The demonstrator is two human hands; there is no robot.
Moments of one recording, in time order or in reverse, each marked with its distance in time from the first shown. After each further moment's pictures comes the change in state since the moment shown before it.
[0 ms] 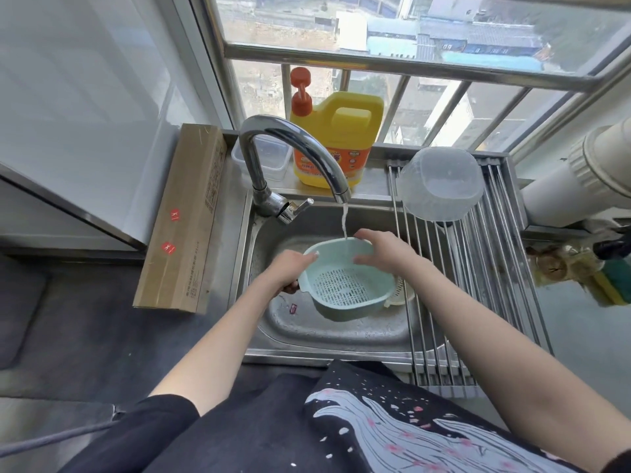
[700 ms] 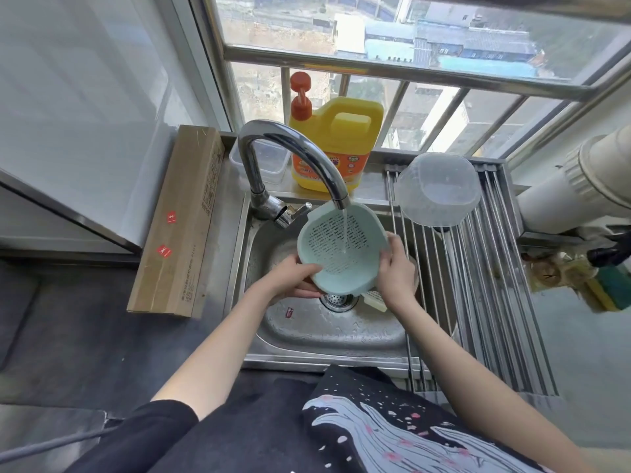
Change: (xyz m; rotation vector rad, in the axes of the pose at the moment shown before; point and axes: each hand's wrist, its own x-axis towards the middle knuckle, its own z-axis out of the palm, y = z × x) left_hand -0.003 -0.003 0.004 -0.335 -0.208 -0.015; right_hand -0.041 -0.007 0.033 0.627 0.551 0.201
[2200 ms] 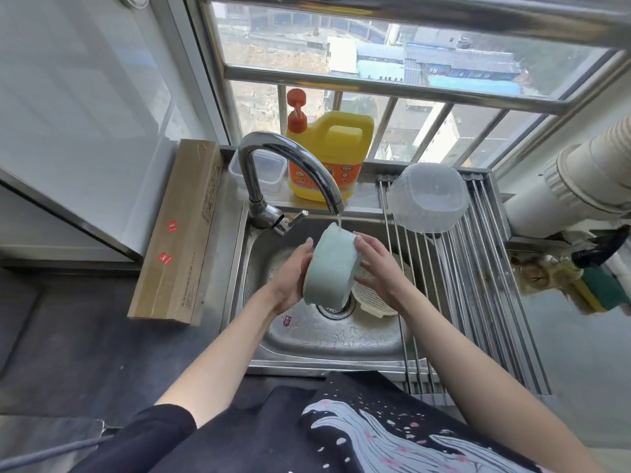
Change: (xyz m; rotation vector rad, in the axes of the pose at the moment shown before) left_hand -0.012 0.007 0.018 -0.222 -0.124 0.218; right_hand 0.017 -0.009 0.003 0.590 -0.420 0.272
